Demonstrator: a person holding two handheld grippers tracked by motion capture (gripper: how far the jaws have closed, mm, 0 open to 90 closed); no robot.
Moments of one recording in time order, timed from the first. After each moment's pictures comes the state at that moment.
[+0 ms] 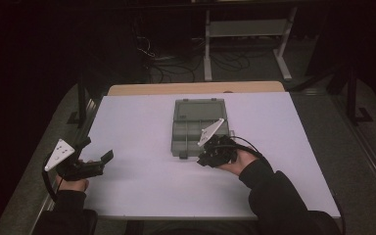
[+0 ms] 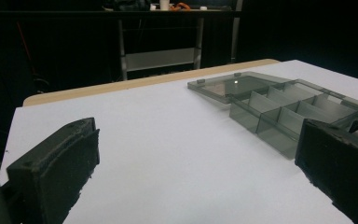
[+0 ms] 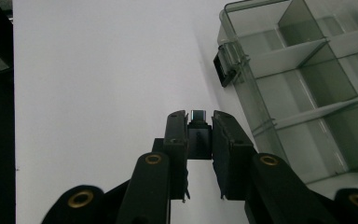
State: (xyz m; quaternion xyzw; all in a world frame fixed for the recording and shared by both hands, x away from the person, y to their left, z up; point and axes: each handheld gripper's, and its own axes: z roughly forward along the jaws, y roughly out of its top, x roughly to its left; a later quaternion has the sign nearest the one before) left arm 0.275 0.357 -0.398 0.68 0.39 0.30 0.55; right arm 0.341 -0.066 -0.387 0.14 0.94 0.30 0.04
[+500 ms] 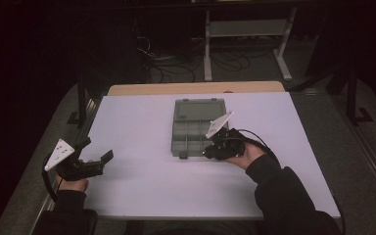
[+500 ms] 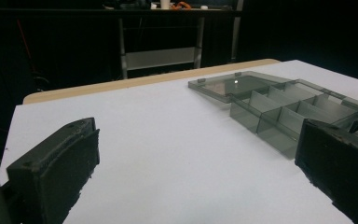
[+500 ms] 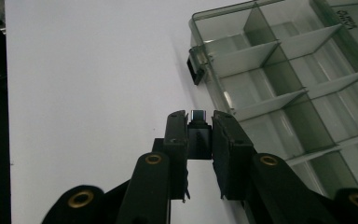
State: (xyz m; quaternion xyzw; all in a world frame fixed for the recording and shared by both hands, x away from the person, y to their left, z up) left arm 0.276 0.358 -0.398 0.68 0.40 0.29 0.55; right arm 0.349 -0.086 -0.370 0.16 0.93 0.32 0.06
